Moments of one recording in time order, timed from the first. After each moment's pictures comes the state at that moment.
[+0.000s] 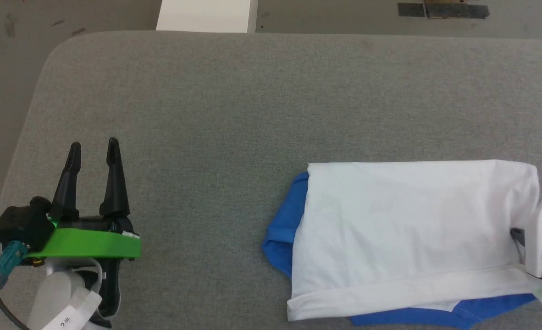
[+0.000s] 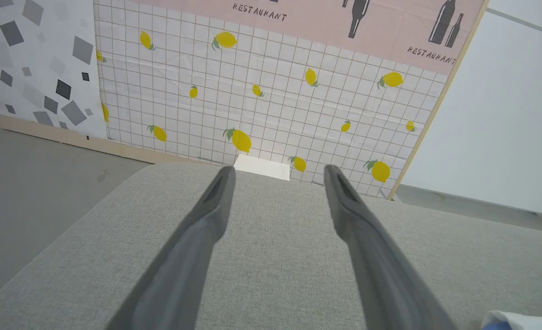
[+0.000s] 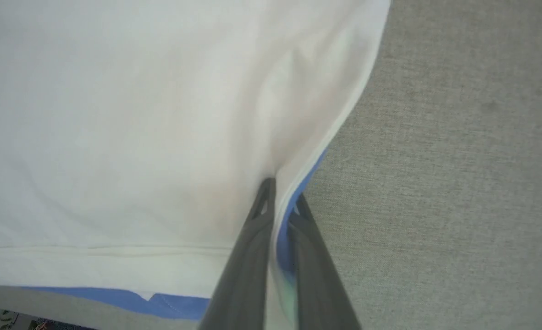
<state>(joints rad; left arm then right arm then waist) -0.17 0.17 0.04 0.02 -0.40 -0.12 -0.26 -0.17 -0.35 -0.19 -0.04 0.37 0.13 1.12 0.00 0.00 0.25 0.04</state>
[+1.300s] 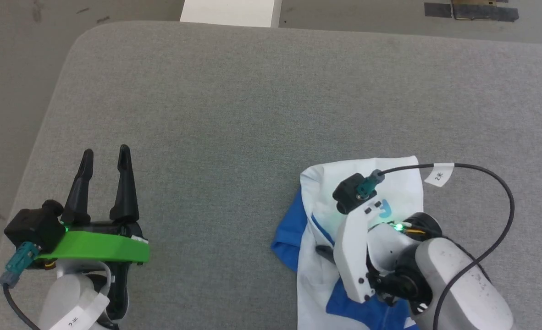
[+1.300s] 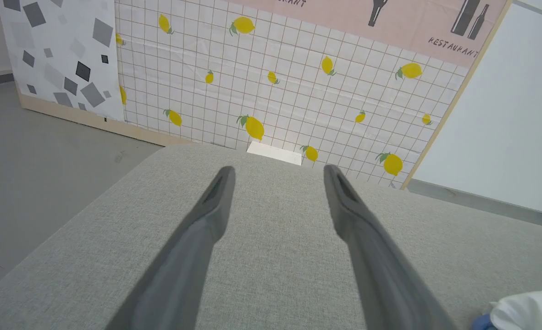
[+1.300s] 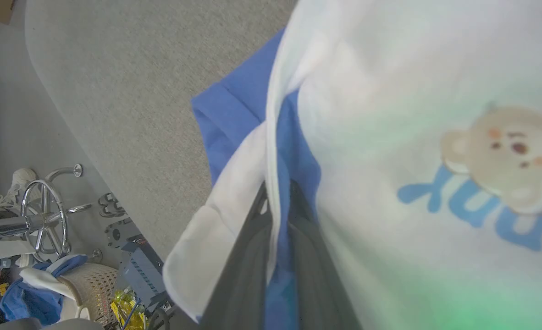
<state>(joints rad) -0.17 0.16 0.02 0.05 -0.42 -0.12 -0.26 -0.36 -0.13 0.46 0.14 0.50 0.13 0.93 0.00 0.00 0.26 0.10</state>
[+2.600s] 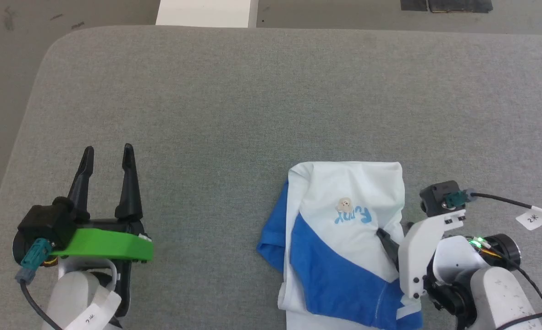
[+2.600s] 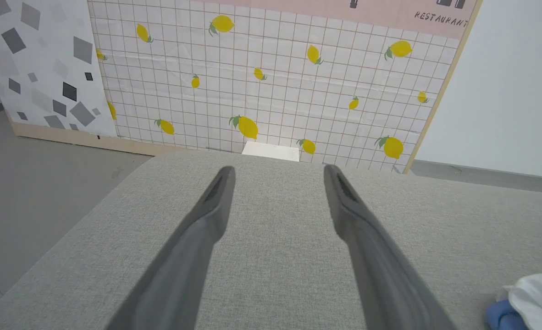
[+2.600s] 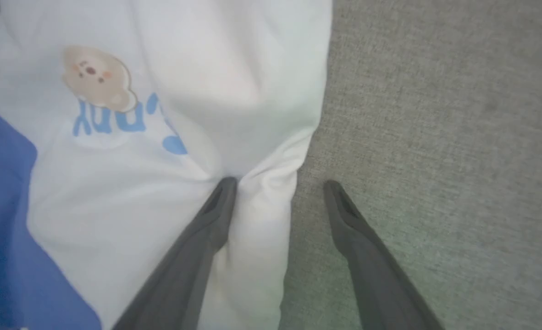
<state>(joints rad) -0.18 0.13 0.05 0.06 -0.27 -0.12 -0.26 -0.15 -0.05 0.08 0.06 0.16 0.13 0.75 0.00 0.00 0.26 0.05</state>
